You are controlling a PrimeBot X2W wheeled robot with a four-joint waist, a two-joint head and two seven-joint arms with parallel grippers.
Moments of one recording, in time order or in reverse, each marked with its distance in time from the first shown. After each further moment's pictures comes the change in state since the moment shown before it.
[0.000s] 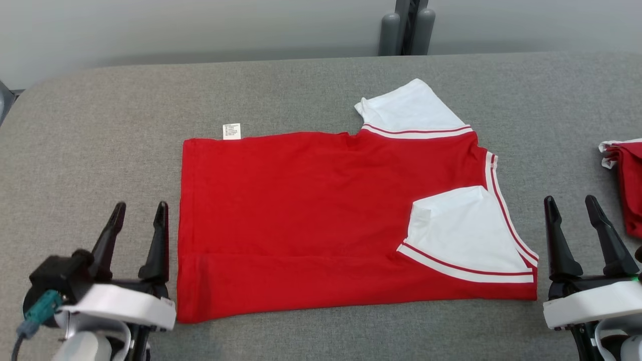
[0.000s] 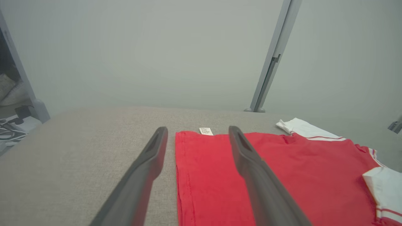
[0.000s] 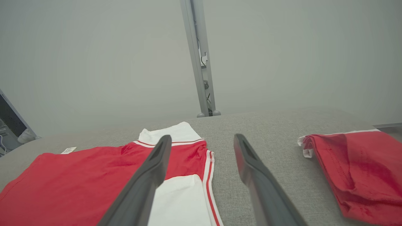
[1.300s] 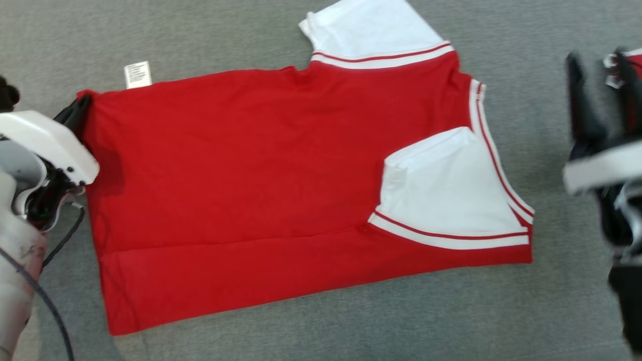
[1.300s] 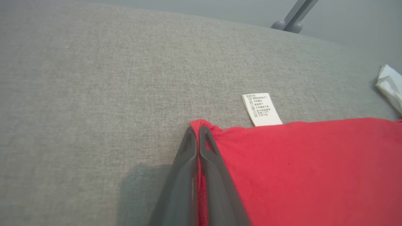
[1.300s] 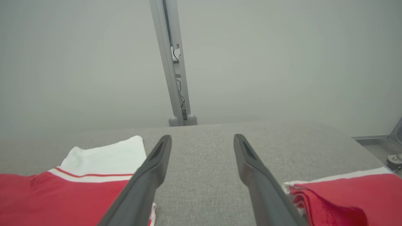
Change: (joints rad) left arm -0.800 0.117 -0.247 0.791 -0.367 -0.275 0.328; right arm -0.450 -0.110 0.077 0.174 0.050 0.000 0.012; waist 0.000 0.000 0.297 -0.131
